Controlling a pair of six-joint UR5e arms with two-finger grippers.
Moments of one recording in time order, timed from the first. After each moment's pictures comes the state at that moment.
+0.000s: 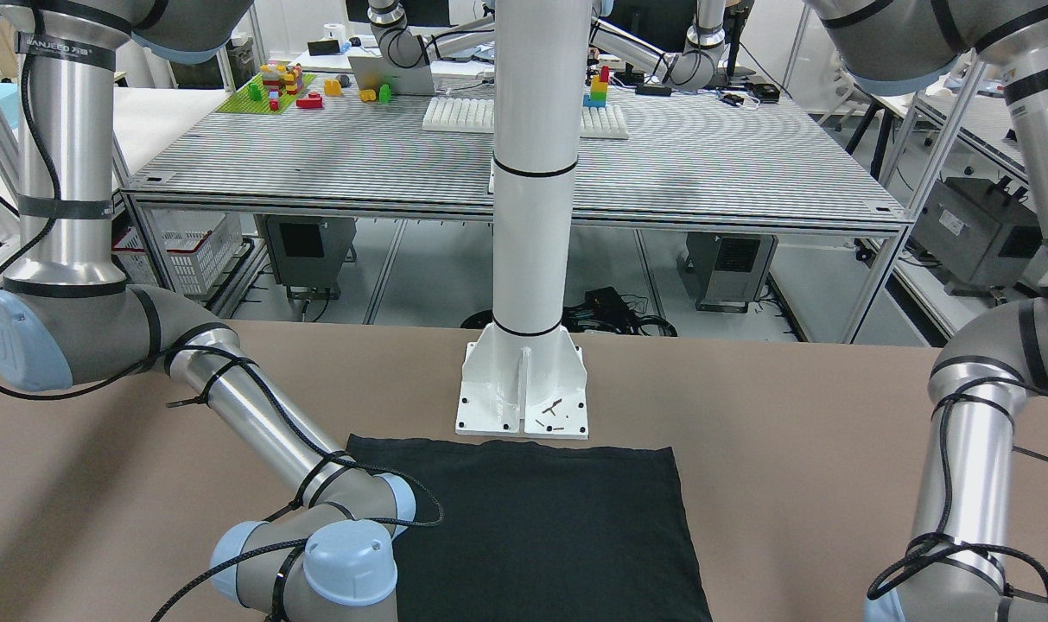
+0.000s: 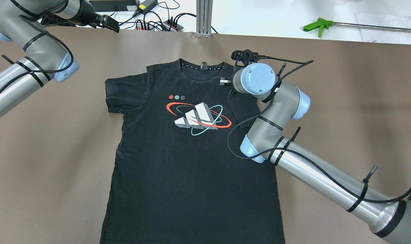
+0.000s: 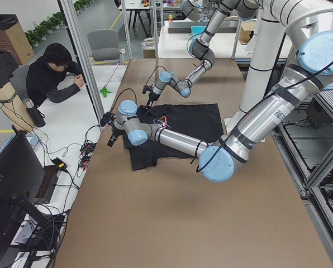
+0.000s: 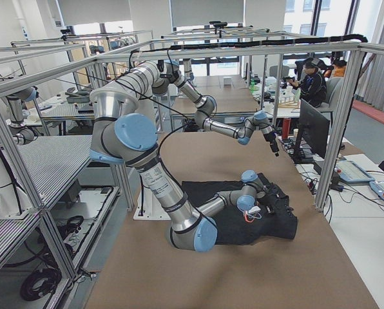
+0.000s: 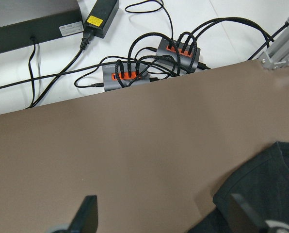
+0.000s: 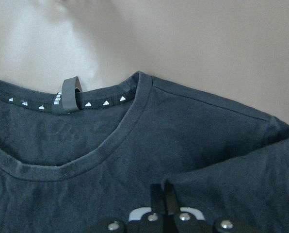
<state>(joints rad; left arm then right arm) -1.13 -2.35 -1.11 -2.28 -2.06 -0.70 0.74 -0.73 1.16 -0.99 1.60 1.15</state>
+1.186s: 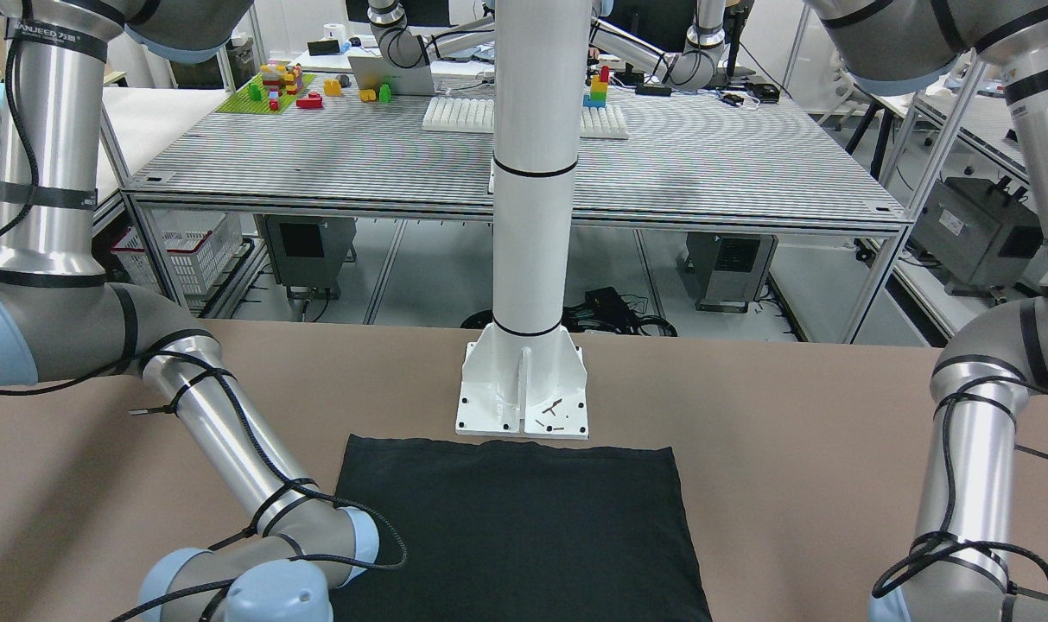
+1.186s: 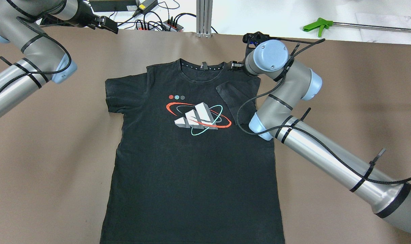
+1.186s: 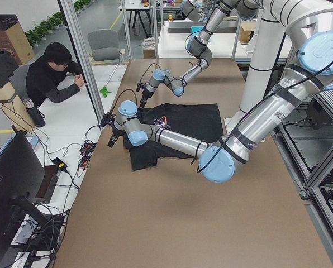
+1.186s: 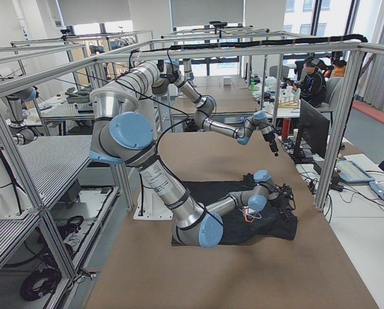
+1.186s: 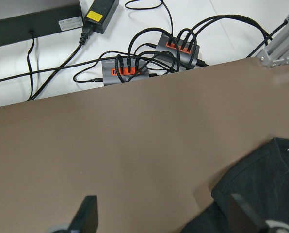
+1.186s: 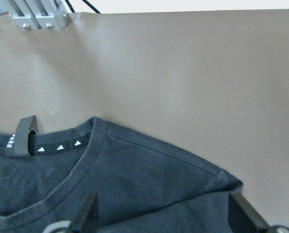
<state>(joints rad) -1.13 -2.33 -1.12 -2.30 -2.07 -0.72 0.84 -0.72 1.10 -0.99 1.68 1.05</state>
